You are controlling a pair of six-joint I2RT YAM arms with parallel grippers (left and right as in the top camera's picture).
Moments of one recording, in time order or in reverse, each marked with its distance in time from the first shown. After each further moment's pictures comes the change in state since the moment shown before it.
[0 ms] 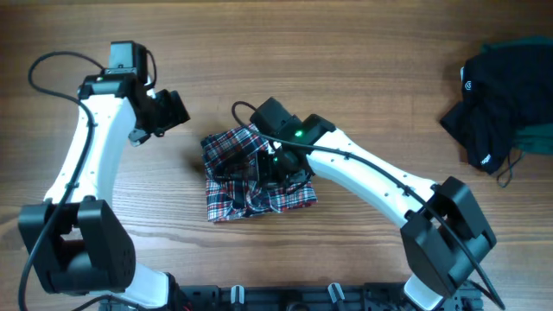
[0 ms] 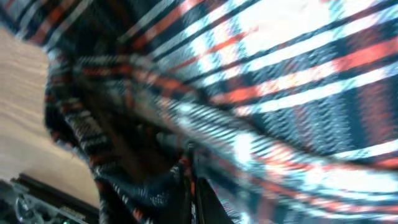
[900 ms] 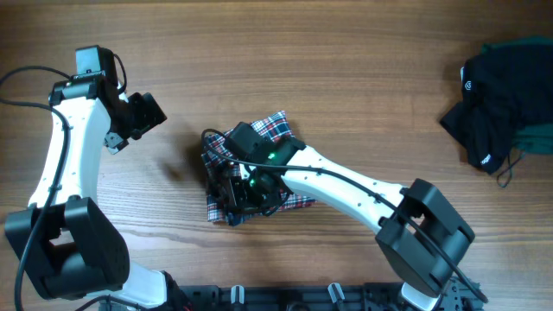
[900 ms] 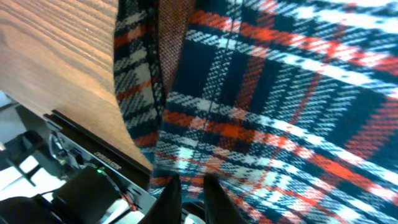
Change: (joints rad) left arm 0.122 0.000 0.000 -0.020 0.004 -0.002; right arm 0.123 0.066 0.000 0.067 -0.196 0.038
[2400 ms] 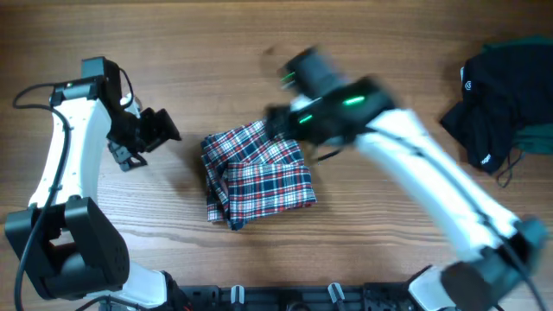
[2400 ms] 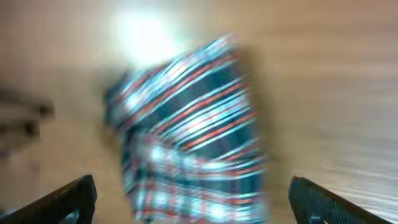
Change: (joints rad) left arm -0.002 0.000 -0.028 -0.210 0.230 0.068; right arm -0.361 -0.257 0.289 -0.333 0.354 -0.155
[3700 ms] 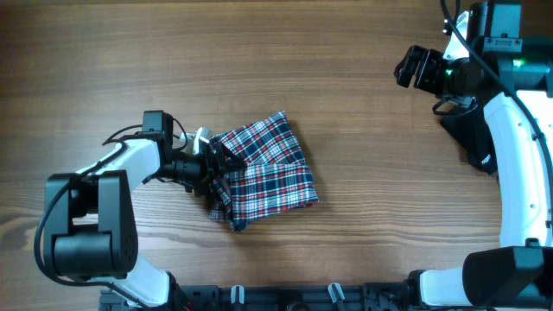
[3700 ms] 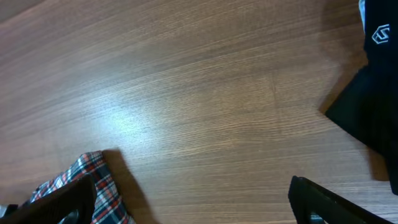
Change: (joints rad) left arm -0.152 0.080 -0.491 0.601 0.592 0.090; right arm -0.592 -0.035 0.001 0.036 -0.017 -0.315
